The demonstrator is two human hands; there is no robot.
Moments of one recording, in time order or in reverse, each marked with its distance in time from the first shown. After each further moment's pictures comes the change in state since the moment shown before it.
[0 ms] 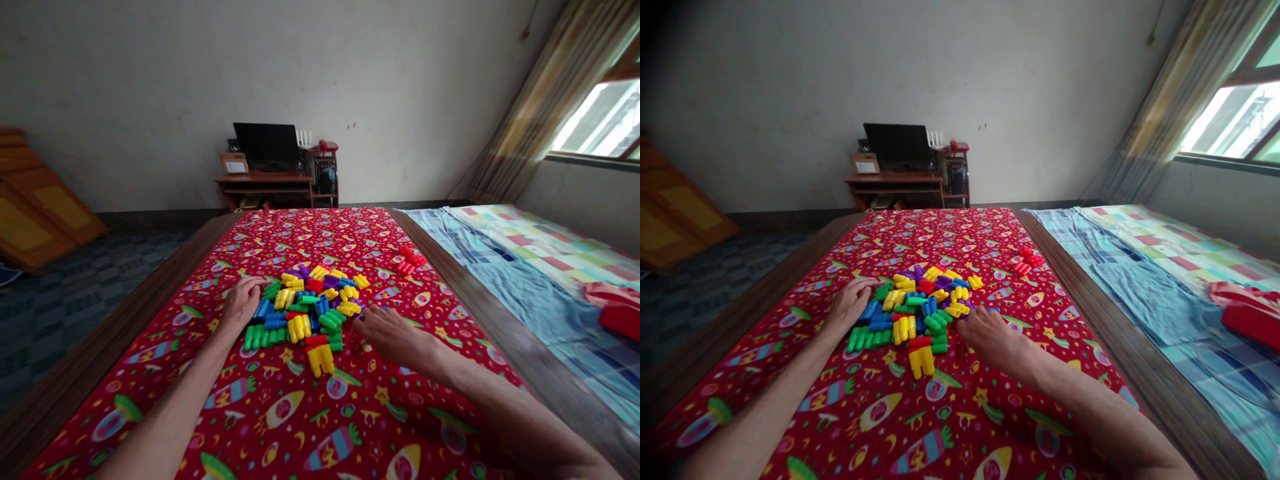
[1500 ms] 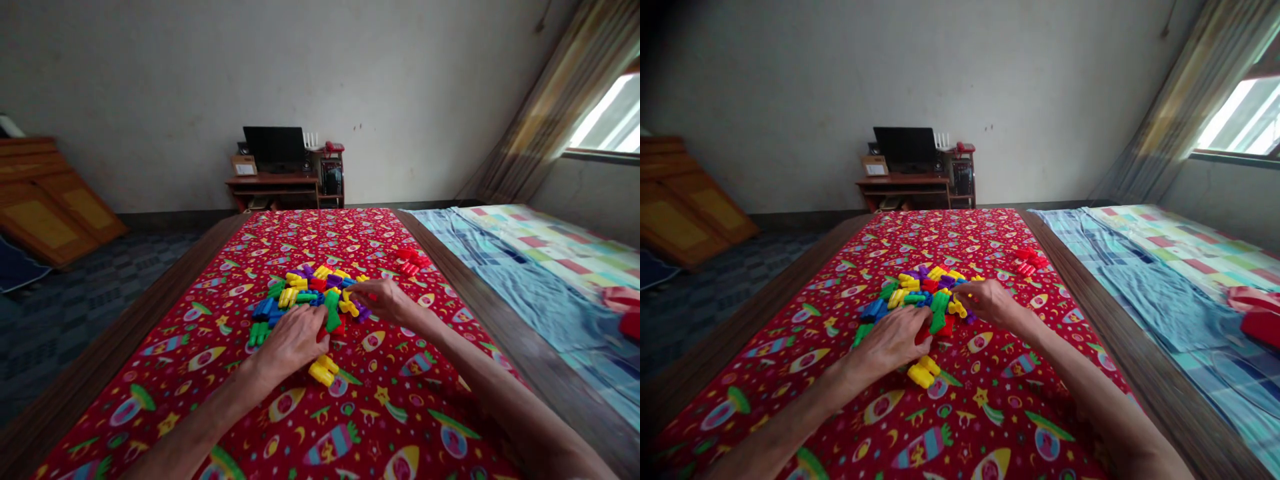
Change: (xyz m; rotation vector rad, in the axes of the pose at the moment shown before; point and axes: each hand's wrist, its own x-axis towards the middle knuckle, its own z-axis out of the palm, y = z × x) left_hand -0.070 0.155 -0.025 0.281 -0.402 0.481; right_hand 0.044 0.046 -0.006 0.440 0.414 -0.066
